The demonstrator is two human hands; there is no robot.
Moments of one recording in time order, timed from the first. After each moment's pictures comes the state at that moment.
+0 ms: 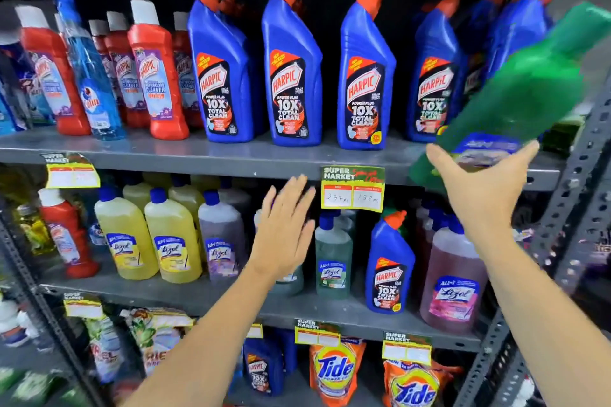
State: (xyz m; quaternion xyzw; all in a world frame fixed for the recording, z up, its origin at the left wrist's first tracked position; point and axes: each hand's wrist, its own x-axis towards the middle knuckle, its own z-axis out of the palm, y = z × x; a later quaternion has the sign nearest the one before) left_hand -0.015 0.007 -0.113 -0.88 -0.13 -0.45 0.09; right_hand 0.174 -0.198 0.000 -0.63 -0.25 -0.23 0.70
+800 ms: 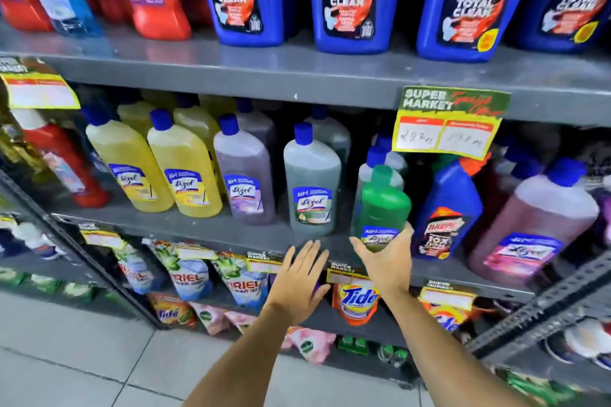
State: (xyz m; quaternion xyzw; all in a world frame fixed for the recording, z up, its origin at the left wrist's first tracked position) left_hand -0.069 0.026 -0.350 -0.97 -0.22 -0.08 0.00; right_hand 0.105 -0.074 -0.294 -0.80 -0.24 0.08 0.55
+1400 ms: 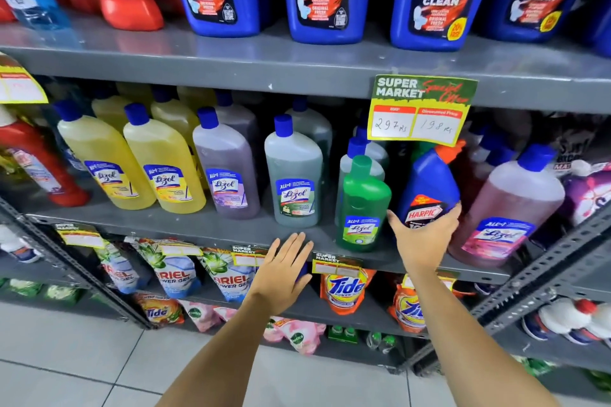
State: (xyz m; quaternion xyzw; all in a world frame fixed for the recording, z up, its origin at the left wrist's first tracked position) left_hand -0.072 0.029 -0.344 -0.98 -0.21 -0.07 -0.01; right_hand 0.172 -0.111 -0.274 -0.82 -0.12 -0.05 0.56
